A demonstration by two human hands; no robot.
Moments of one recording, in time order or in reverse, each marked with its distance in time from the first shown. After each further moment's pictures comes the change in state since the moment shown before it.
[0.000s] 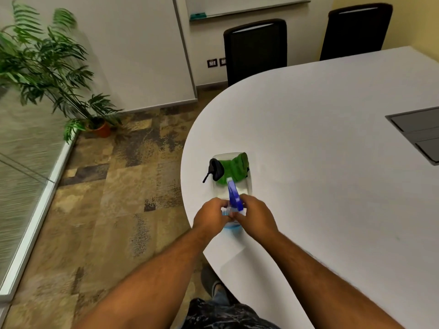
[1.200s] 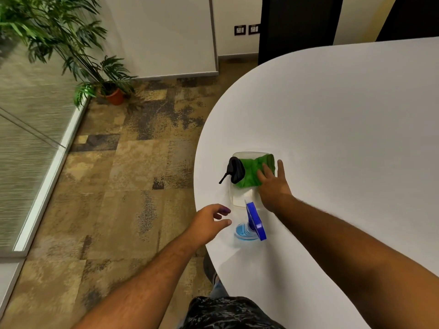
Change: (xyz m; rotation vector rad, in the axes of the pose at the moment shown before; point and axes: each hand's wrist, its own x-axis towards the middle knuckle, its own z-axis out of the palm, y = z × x) left_hand 0.044 -0.068 -0.028 -0.259 -0.093 -0.182; right_hand 0.184 0.017 0.008 -1.466 -0.370 -0.298
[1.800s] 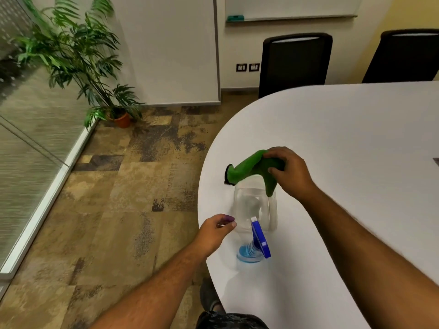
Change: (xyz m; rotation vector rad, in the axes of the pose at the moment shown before) left_hand -0.004 0.027 -0.012 -0.292 0.053 -0.022; right_hand -0.054 0.087 -0.102 1.413 0.699 0.122
